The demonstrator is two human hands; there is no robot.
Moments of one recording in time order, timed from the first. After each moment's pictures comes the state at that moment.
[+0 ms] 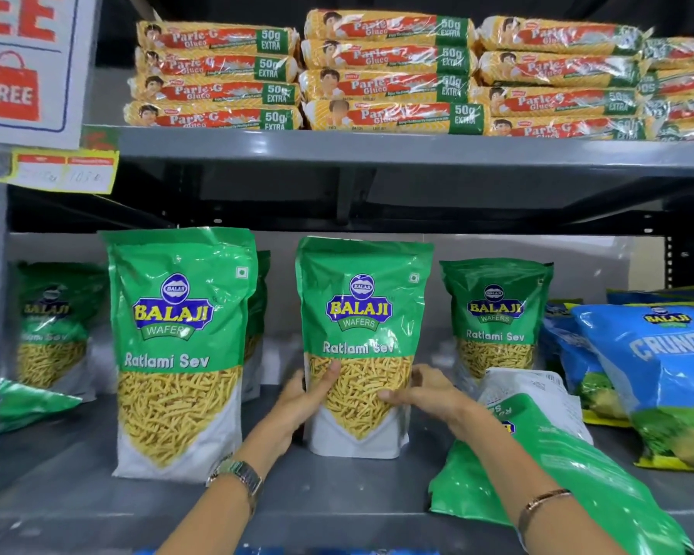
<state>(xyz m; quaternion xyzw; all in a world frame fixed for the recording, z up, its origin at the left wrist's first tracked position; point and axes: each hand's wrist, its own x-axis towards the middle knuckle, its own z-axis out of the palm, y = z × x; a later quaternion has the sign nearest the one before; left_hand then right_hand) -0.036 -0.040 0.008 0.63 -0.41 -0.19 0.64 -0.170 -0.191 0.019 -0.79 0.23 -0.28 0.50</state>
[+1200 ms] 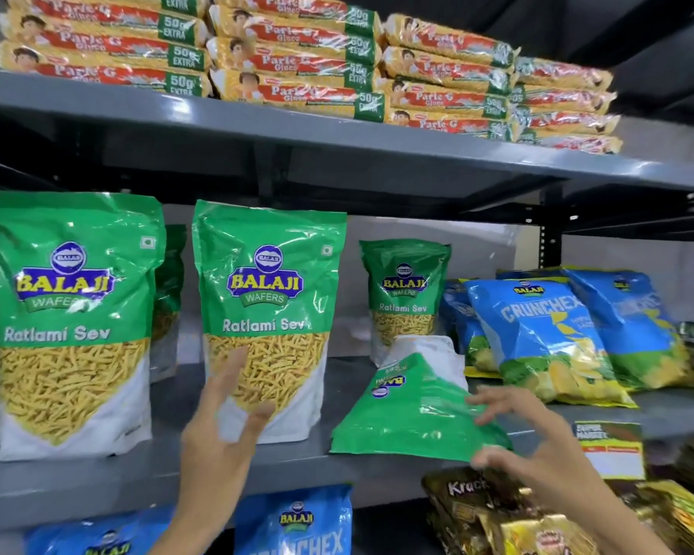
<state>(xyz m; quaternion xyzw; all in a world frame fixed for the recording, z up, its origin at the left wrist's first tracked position) -0.127 0.006 -0.048 0.49 -0.50 0.14 0.70 -0.403 -0.156 -0.032 -0.83 0.15 -0.50 0.17</state>
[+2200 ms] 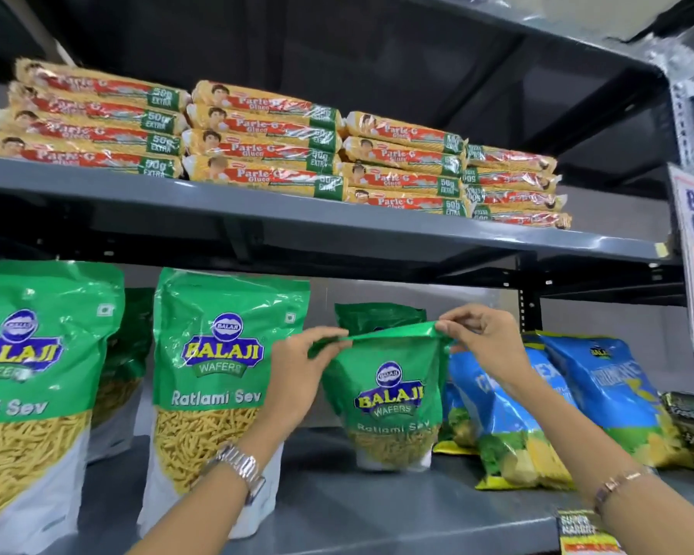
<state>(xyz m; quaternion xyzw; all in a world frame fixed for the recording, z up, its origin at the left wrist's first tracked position) -0.175 -0.111 0.085 0.50 -0.56 0.21 0.63 -0.373 -0.259 0.121 -0.75 0.12 -0.61 0.25</state>
